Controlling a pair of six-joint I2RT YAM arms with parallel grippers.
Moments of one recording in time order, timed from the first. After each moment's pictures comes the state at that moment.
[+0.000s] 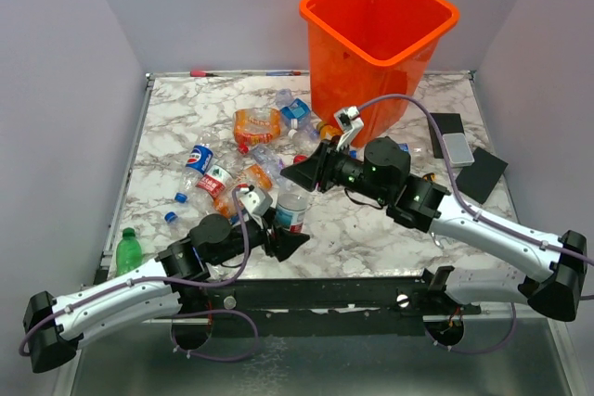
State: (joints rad) left arm -1.05 0.54 0.34 0.10 0.02 -0.37; right arm 0.99 1.18 1.02 0.07 -0.04 0.68
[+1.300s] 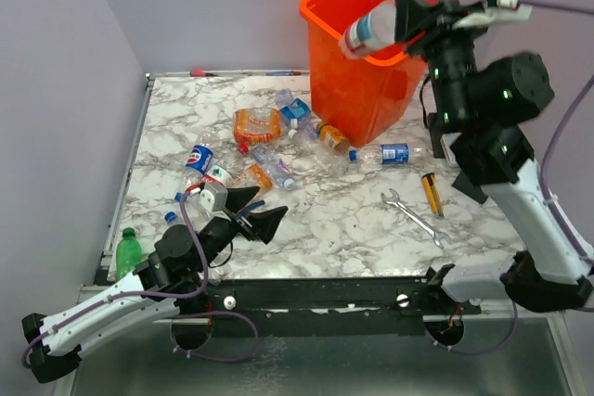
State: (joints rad) left arm -1.05 0.30 0.34 0.12 -0.28 -0.31; right arm 0.89 1.23 1.77 -0.01 0.55 -0.06
